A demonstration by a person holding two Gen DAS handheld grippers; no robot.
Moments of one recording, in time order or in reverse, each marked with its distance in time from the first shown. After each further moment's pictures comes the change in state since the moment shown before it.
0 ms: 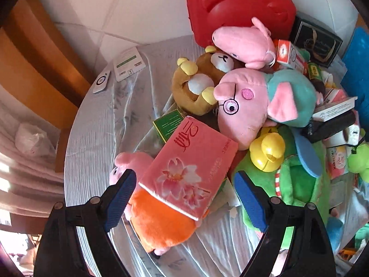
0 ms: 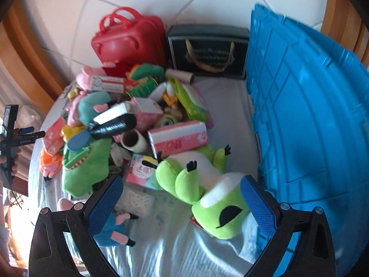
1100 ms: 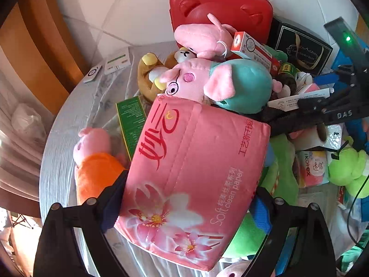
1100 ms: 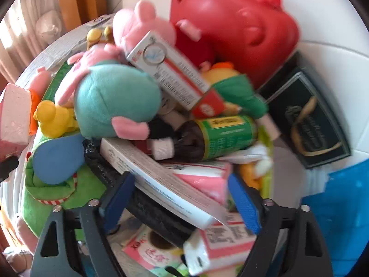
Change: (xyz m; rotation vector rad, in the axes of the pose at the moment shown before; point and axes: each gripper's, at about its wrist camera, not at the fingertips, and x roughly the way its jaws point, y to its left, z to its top) left arm -0.024 -0.087 -0.051 -0.168 -0.102 -0.044; right arm 0.178 0.181 0.106 -0.649 0.078 0.007
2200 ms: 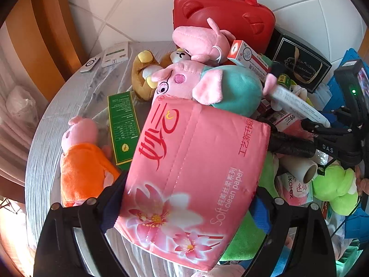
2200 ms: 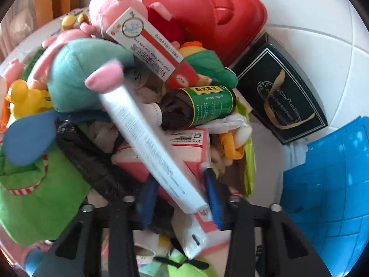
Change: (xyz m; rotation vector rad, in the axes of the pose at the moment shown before) left arm -0.005 -0.010 -0.002 -0.093 -0.018 -0.060; right arm 0.001 0.001 -0.041 0.020 -0.025 -0.192
